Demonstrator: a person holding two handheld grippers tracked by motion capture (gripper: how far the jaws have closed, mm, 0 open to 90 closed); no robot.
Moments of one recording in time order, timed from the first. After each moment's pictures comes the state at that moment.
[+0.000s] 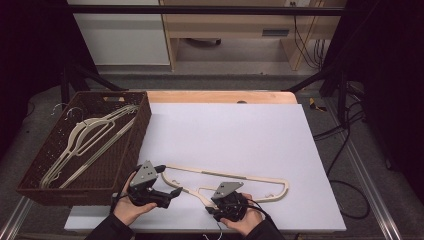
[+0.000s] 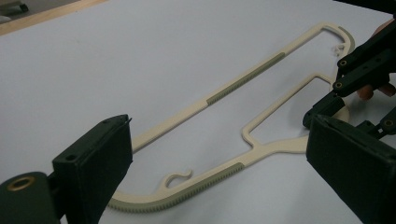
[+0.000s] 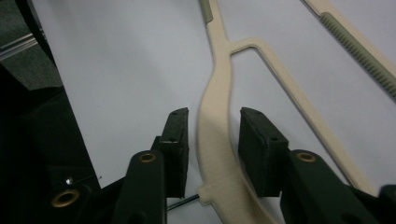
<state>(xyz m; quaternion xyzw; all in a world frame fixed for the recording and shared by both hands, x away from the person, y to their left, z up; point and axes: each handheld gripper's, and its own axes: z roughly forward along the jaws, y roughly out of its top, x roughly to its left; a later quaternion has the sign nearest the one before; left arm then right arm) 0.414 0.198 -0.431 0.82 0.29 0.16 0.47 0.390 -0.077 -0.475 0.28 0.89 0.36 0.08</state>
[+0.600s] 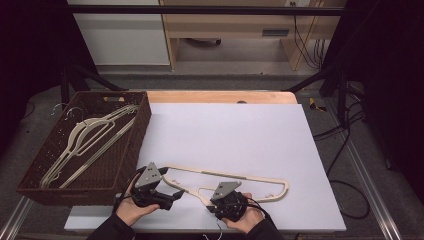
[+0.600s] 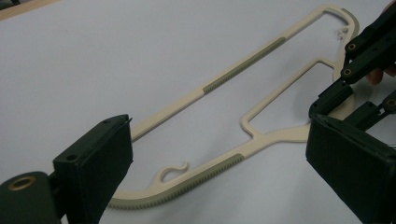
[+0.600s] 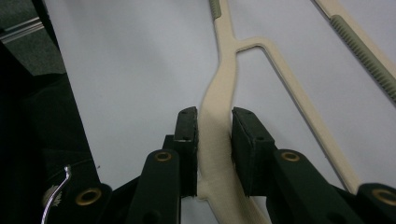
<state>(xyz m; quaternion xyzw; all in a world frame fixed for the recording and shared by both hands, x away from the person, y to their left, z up) 0.416 0.191 -0.441 0.84 0.27 0.15 0.45 0.393 -0.077 -0.474 0.25 0.90 0.35 0.07</state>
